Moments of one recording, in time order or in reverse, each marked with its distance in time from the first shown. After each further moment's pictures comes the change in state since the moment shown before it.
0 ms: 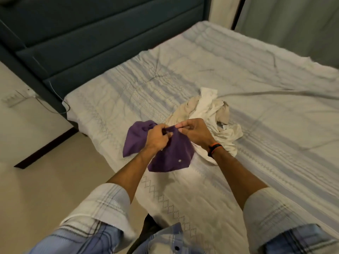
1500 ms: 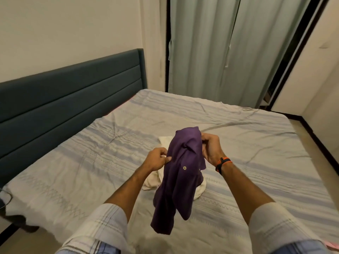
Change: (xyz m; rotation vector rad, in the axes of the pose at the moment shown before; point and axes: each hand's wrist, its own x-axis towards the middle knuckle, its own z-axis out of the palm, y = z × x) left_hand 0.006 0.115 -0.037 0.095 -0.337 0.486; right_hand -0.092 -0.110 -0.097 0.970 0.477 -0.052
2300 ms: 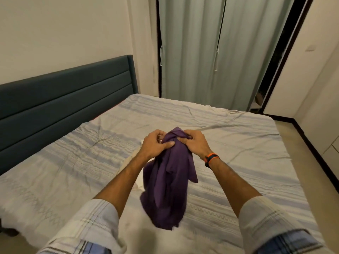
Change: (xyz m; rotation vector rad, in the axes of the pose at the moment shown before) left_hand 0.009 0.148 0.098 -0.160 0.168 0.137; right_hand 0.006 -0.072 -0.138 -1.000 0.001 -0.351
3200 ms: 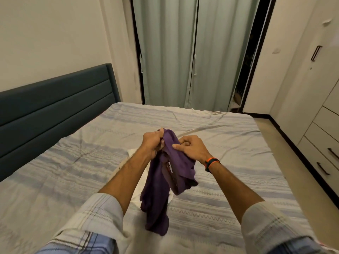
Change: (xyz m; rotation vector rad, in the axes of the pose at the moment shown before) left_hand 0.050 0.043 0.038 -0.677 0.038 -0.347; right_hand -0.008 0.008 -0.028 -0.024 0.031 0.121
